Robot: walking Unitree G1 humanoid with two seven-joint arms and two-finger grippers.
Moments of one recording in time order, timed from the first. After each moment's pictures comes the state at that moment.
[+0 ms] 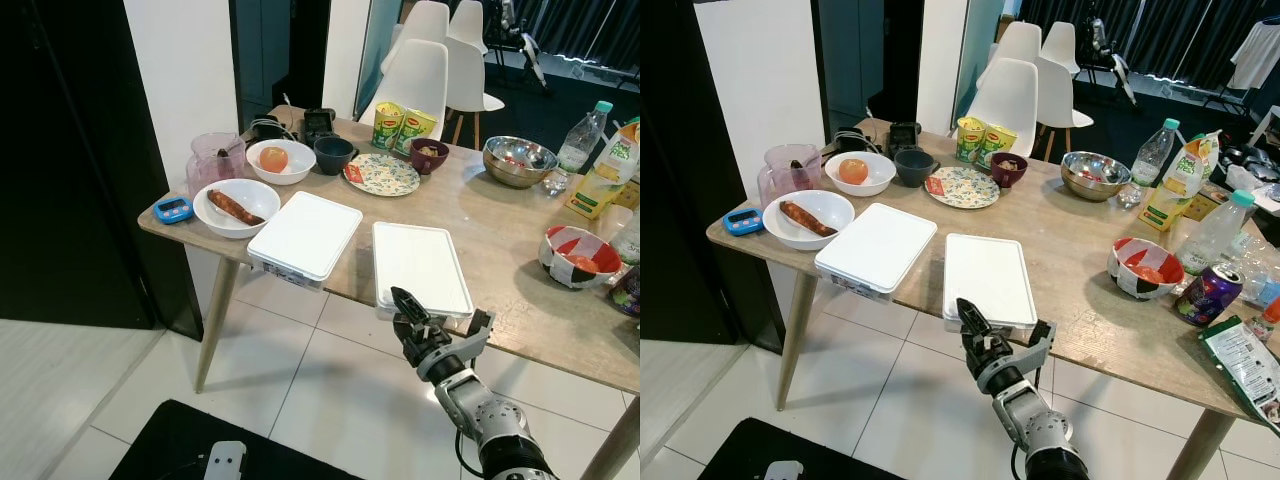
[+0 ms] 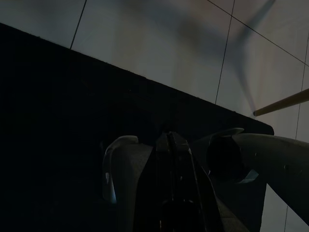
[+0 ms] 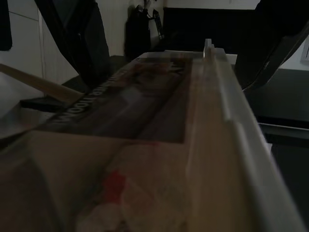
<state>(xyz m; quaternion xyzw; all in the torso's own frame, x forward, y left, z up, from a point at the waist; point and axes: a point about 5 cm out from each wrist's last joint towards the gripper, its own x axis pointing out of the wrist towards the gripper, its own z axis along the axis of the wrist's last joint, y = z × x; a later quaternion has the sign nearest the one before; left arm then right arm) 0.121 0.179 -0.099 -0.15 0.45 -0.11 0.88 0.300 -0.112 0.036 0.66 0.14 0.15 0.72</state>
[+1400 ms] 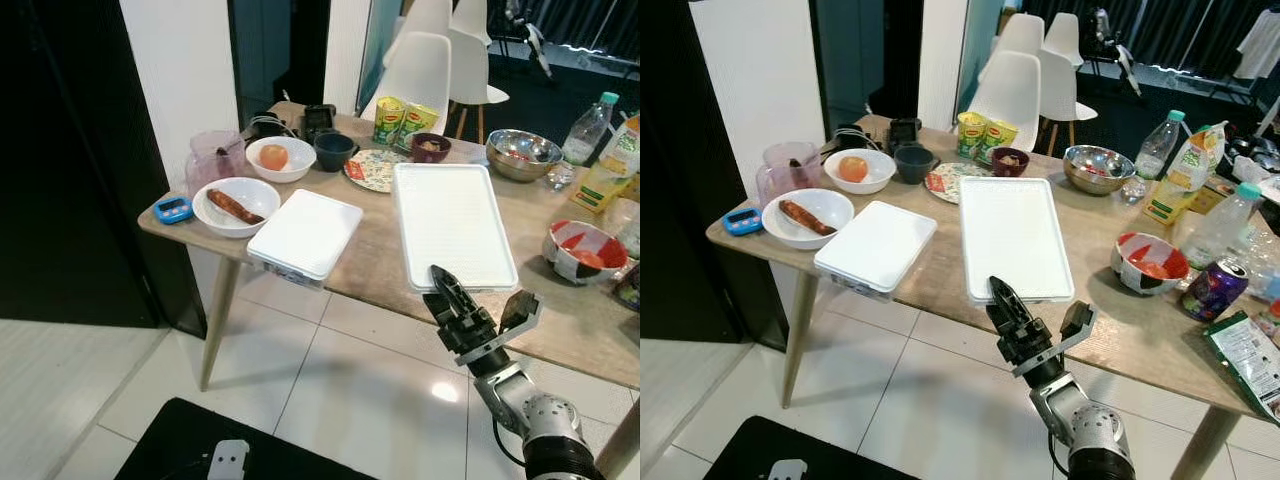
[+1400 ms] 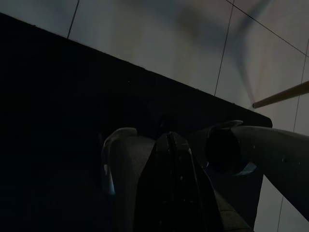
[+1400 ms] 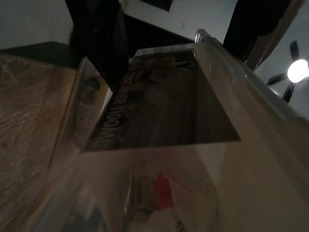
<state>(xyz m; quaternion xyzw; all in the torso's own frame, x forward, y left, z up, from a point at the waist) 0.133 0.179 -0.096 -0.14 0.45 -0.12 0.87 0.277 -0.163 0.074 0.61 0.04 0.36 0.70</state>
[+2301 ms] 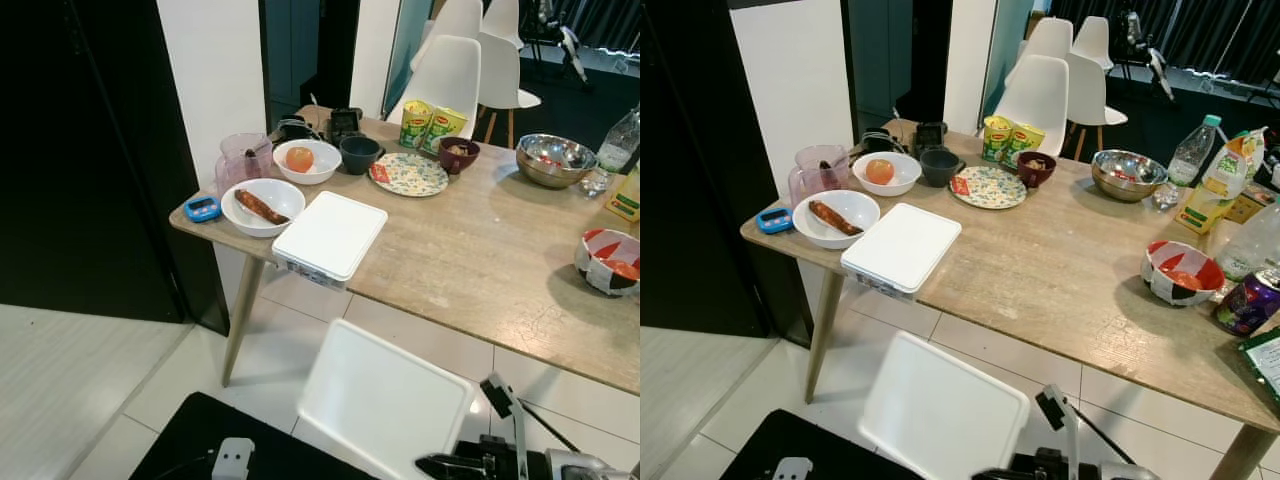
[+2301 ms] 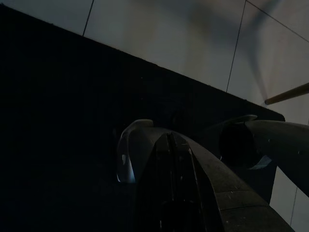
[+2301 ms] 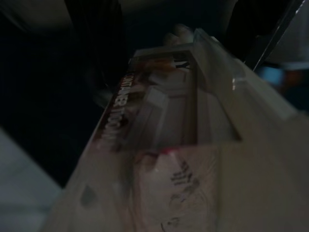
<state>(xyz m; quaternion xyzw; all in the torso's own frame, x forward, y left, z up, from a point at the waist) 0.133 0.182 -0.096 -0.12 0.46 -0.14 0.87 0.197 -0.204 -0.008 0.20 0.39 0.45 0.78</state>
